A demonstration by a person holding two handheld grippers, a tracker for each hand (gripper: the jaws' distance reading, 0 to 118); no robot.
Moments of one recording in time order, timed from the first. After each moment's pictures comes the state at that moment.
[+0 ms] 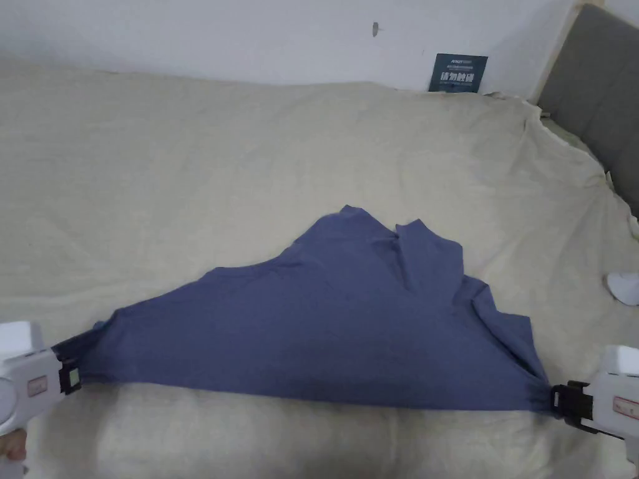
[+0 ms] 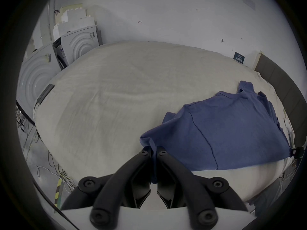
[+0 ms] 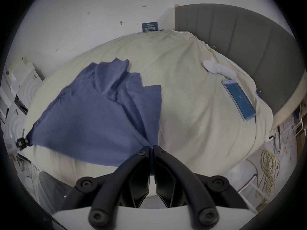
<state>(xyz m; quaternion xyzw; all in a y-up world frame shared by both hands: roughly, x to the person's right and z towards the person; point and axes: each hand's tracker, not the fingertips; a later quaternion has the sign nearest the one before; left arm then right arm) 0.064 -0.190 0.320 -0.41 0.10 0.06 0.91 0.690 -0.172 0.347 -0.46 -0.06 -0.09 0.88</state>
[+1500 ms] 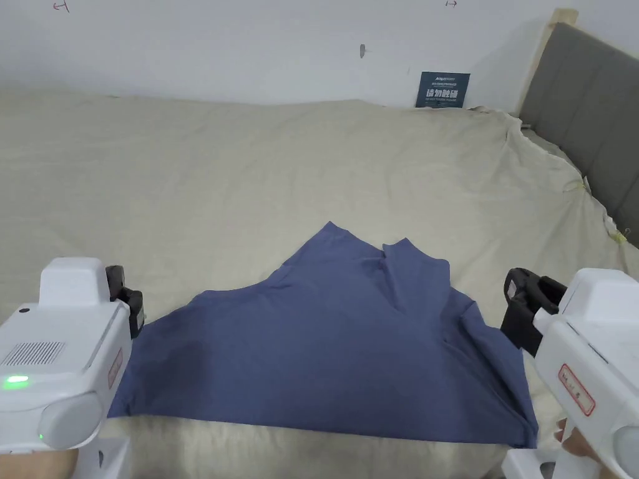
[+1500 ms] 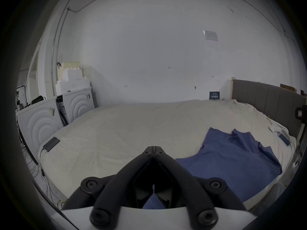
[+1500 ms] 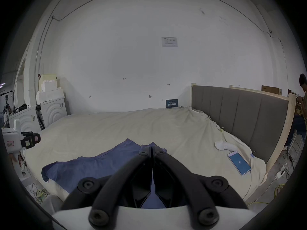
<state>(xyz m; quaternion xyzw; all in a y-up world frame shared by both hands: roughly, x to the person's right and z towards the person) 0.173 -0.102 0.364 -0.16 0.06 -0.03 0.99 0.594 -0.083 0.403 -0.12 -0.01 -0.03 0.99</state>
